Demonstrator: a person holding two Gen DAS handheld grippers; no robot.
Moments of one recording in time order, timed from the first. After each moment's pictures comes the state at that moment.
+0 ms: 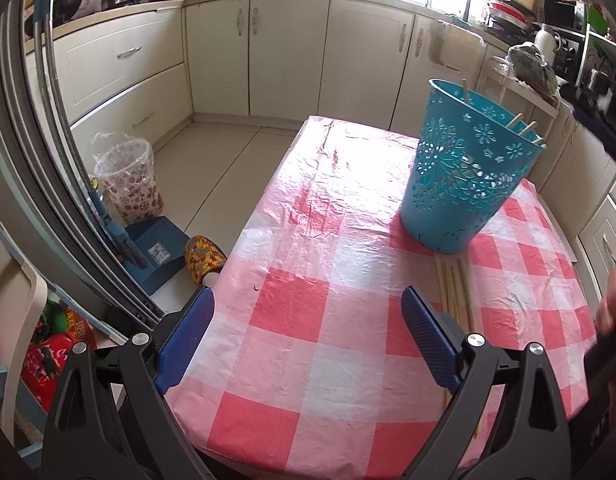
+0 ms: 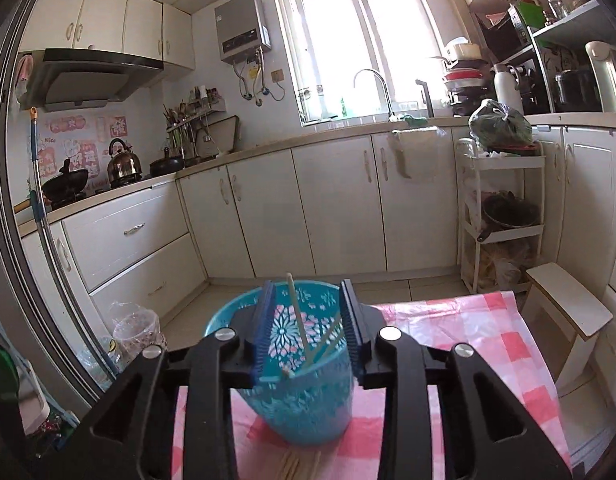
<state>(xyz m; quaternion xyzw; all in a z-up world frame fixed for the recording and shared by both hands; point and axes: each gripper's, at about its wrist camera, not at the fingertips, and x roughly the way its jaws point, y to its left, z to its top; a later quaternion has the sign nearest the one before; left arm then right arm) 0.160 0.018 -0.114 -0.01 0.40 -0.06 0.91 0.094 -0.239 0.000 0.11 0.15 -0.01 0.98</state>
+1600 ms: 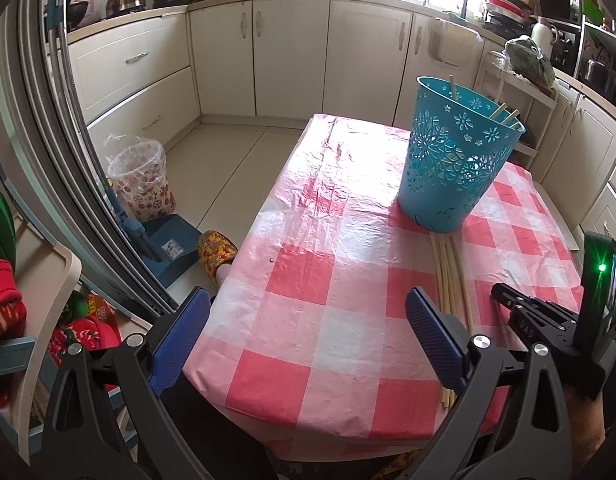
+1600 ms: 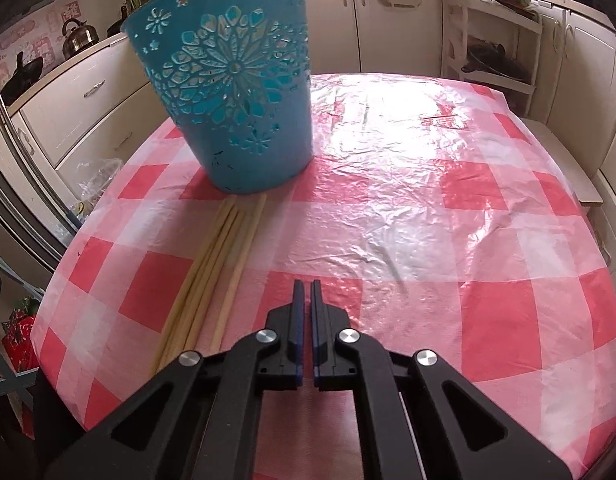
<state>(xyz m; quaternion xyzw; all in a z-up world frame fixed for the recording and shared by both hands) 0.124 0.024 -0.101 0.00 0.40 -0.05 0.91 0.073 -0.232 -0.144 0.11 0.43 -0.02 0.89</state>
